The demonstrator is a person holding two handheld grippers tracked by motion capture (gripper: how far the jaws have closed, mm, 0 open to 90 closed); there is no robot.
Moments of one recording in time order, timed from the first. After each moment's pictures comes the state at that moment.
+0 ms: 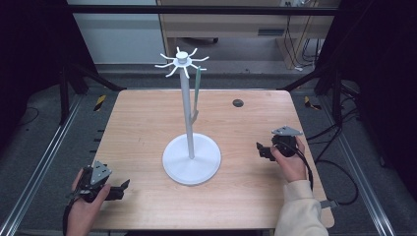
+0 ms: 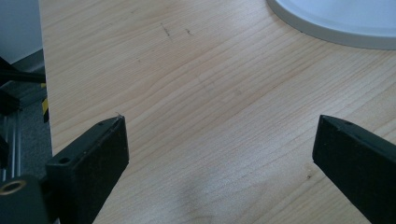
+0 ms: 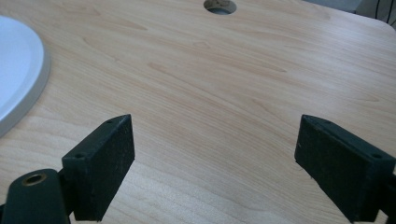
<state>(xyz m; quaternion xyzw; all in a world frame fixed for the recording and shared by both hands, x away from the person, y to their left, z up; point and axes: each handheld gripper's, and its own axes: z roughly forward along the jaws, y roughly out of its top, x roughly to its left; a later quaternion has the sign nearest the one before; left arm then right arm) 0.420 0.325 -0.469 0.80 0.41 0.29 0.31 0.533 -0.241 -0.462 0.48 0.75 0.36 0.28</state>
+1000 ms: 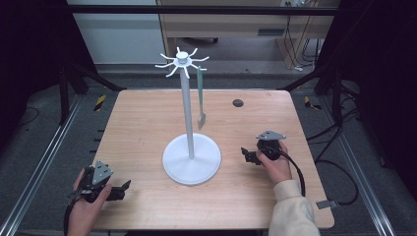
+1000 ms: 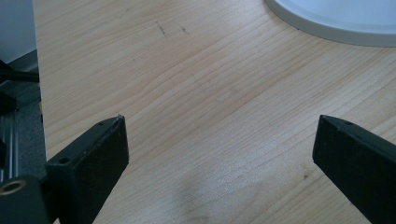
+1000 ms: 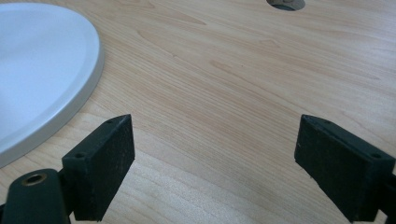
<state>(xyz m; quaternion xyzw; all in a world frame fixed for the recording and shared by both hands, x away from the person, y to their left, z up) 0.421 0.322 -0.471 0.81 0.41 0.29 0.31 0.539 -0.205 -0.487 0.45 0.77 0.39 0.24</state>
